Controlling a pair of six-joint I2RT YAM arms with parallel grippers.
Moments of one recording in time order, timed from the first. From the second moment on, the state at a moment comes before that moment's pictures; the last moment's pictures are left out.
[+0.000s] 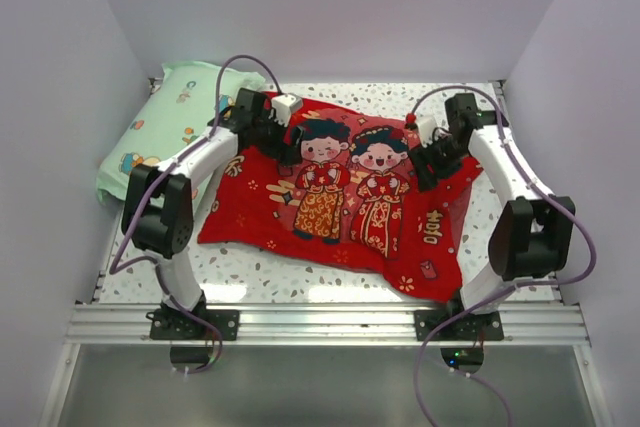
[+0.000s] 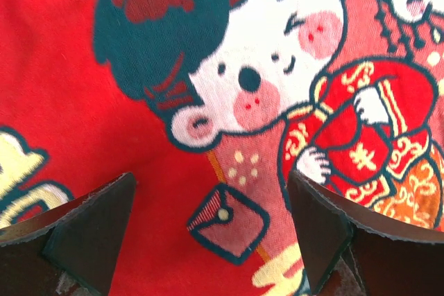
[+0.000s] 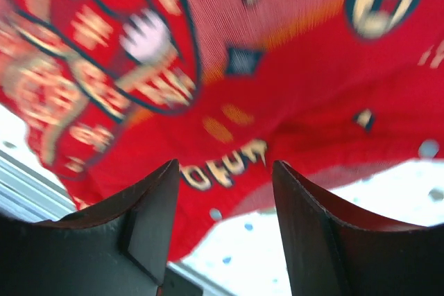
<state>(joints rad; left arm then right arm) -0.32 1.83 1.39 -0.42 0.39 0.13 0.07 1.63 1.42 -1.07 -0.31 -0.52</state>
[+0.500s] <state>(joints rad) -0.32 1.81 1.32 -0.36 0.39 0.14 -0.09 1.78 1.32 -1.03 -0.11 -0.50</state>
